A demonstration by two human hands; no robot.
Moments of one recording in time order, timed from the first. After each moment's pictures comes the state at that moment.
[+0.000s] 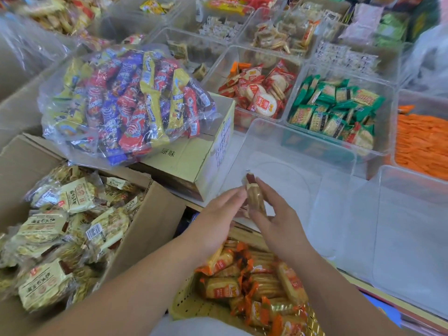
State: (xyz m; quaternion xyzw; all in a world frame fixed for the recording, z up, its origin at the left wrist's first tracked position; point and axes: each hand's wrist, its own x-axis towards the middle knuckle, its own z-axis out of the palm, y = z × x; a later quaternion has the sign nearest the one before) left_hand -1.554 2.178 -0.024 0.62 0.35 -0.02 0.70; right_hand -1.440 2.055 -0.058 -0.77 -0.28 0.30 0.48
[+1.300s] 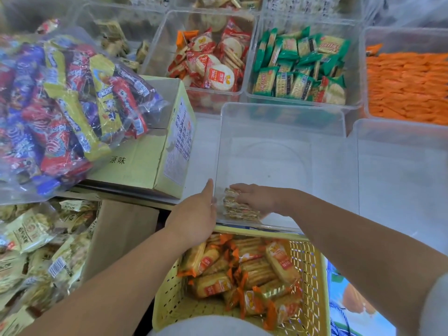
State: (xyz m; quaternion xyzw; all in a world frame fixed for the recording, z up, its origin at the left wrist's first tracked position) left_hand -1.514 2.207 -0.104 0.89 0.26 -0.23 0.28; right_hand -1.352 2.073 -0.147 -0.74 -0.25 0.60 0.18
